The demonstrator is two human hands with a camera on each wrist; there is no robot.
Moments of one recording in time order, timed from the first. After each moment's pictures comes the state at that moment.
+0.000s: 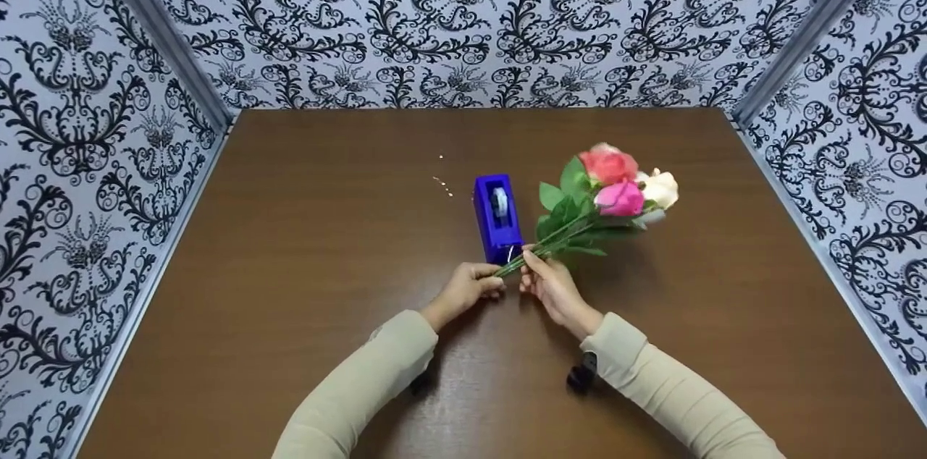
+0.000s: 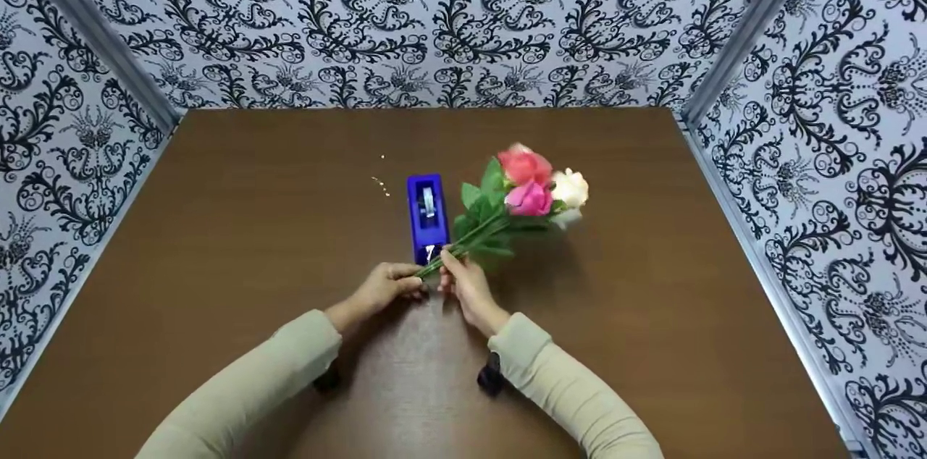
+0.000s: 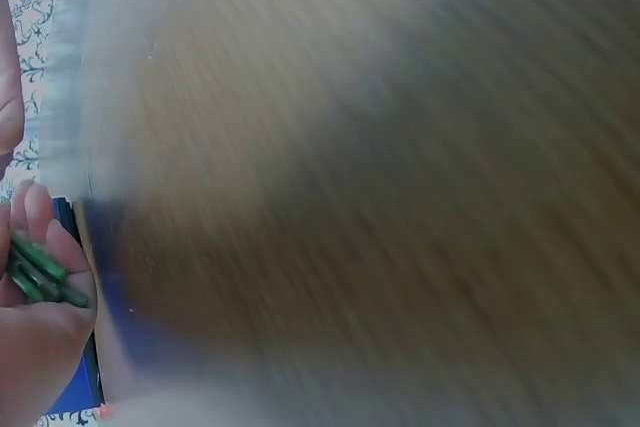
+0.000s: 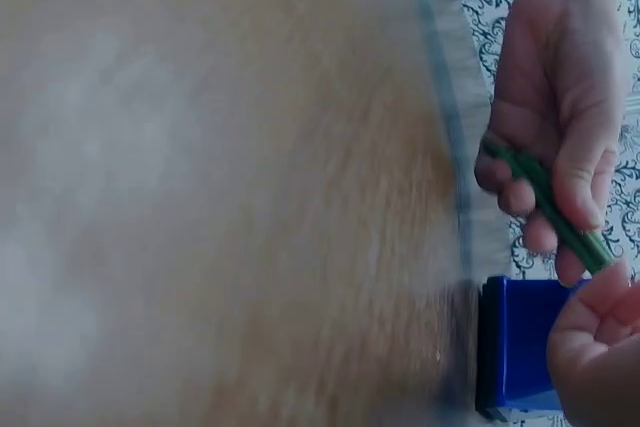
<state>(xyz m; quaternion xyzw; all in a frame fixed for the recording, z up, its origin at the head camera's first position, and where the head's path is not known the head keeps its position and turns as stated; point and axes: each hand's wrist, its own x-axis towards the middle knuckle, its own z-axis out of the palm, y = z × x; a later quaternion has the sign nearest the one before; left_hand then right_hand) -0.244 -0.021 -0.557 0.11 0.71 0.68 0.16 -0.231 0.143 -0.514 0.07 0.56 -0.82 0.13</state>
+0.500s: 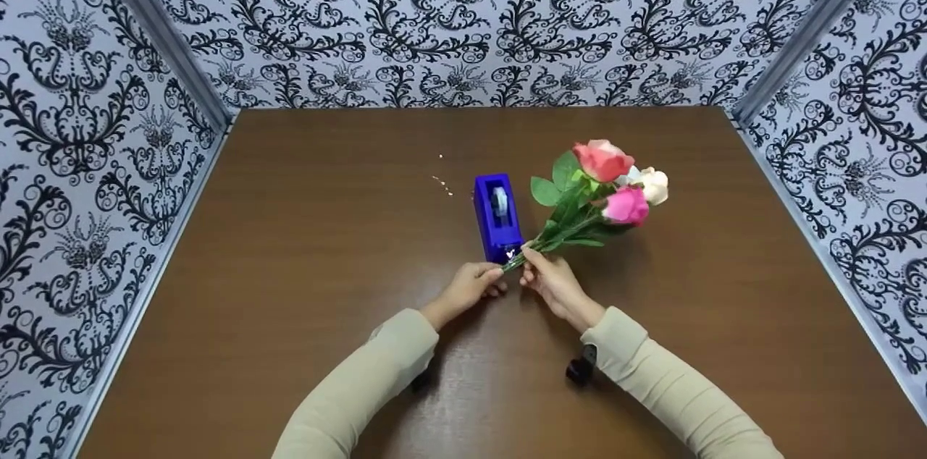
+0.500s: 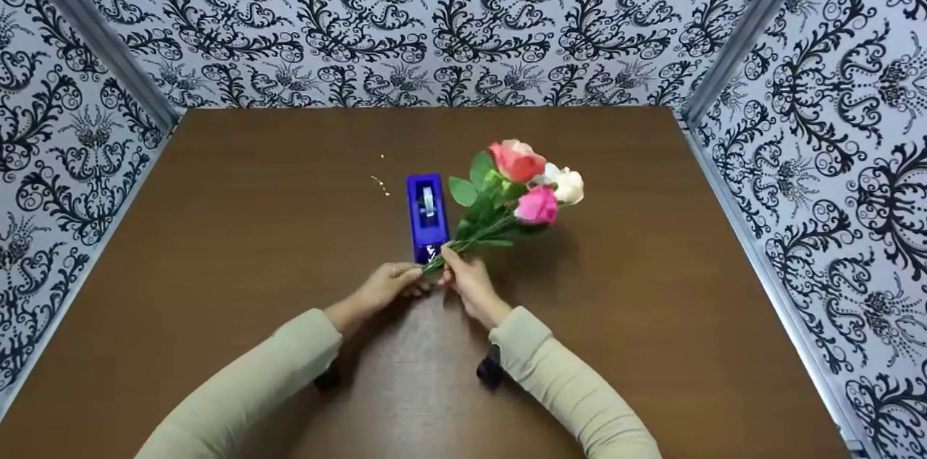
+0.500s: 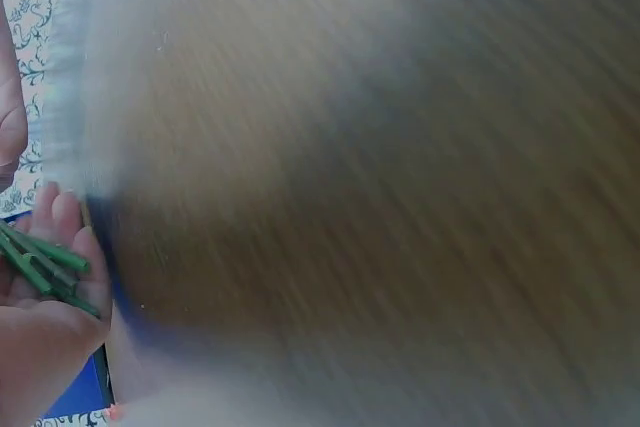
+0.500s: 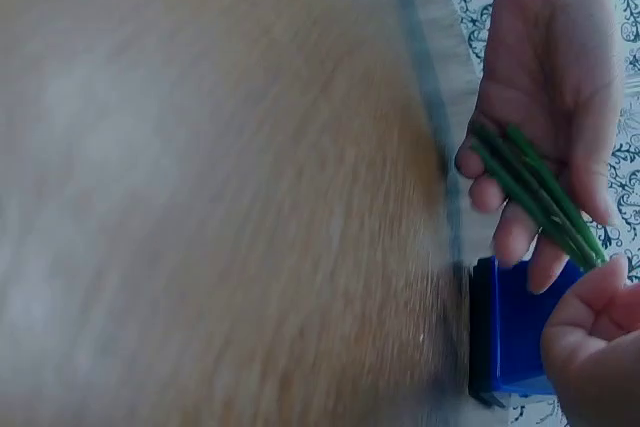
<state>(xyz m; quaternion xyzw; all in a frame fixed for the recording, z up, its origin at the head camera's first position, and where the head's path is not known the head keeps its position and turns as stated) -0.235 -0.020 -0.529 0.12 0.76 0.63 0.14 -0.238 0.143 -0.512 0.10 0.57 -0.81 0.13</state>
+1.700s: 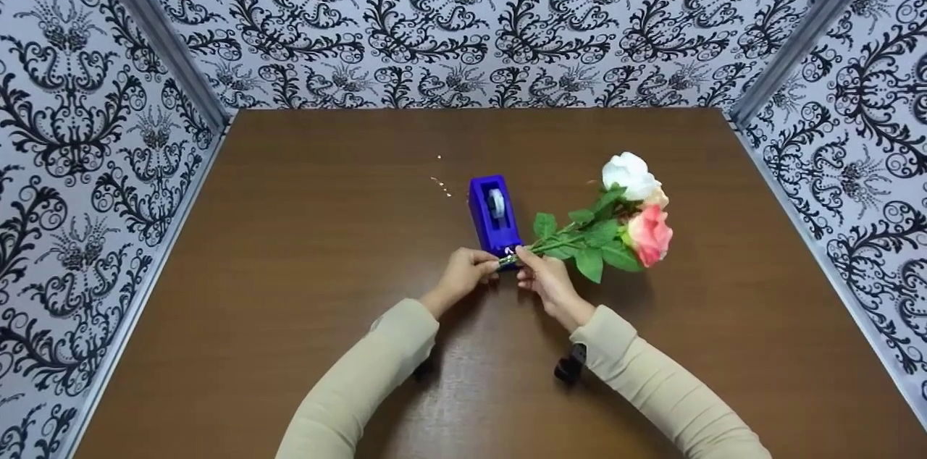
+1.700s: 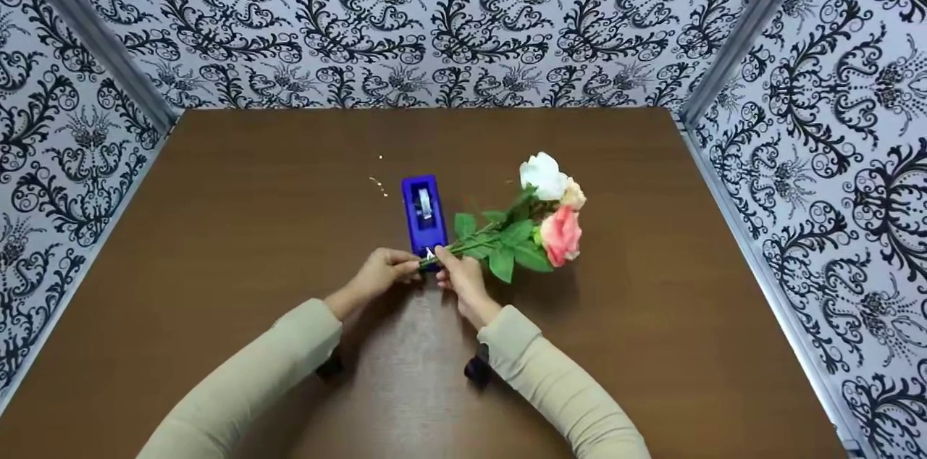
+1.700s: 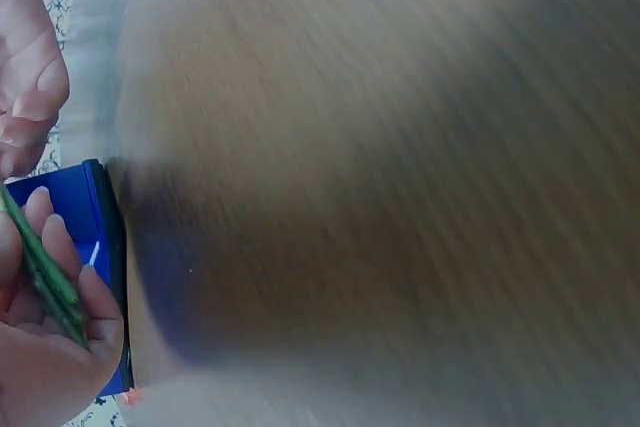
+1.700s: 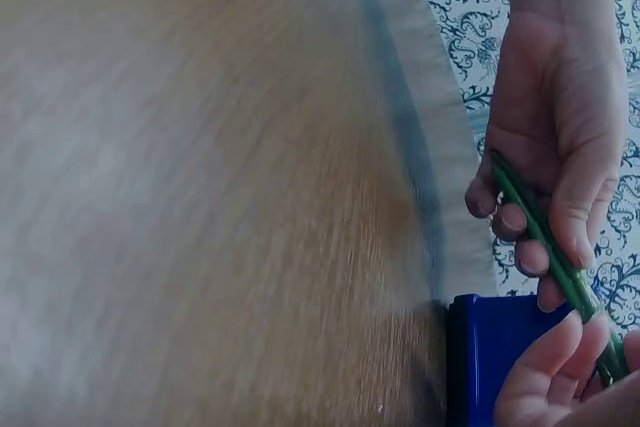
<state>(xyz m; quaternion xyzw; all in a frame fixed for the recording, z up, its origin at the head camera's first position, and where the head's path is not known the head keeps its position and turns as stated) -0.251 -0.020 -0.512 0.09 0.81 0.58 0.10 -0.242 0.135 -0.508 0.16 0.61 -0.77 0.10</state>
